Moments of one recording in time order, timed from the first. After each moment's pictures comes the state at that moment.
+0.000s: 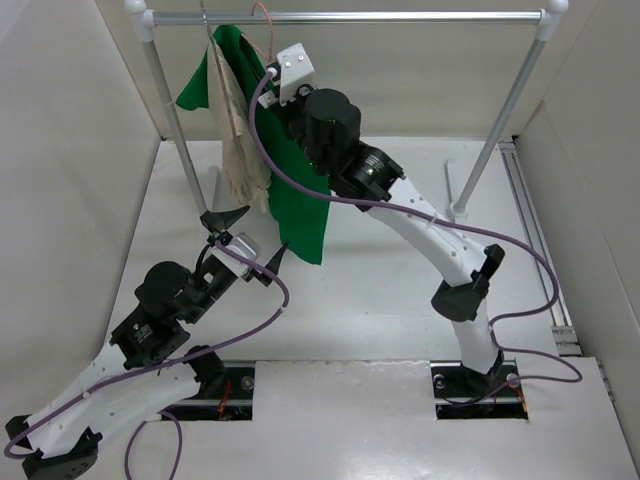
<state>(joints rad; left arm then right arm) -0.85 0.51 0.82 -0.18 -0.14 0.37 0.96 2.03 2.50 -0.36 0.54 -0.25</state>
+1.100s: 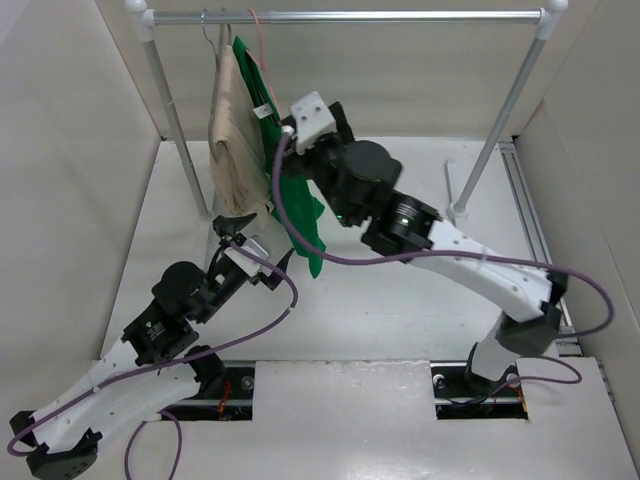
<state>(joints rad) -0.86 0.50 0.73 -0.17 -0.17 0.36 1.10 1.73 1.99 -0.05 0.64 -0.46</state>
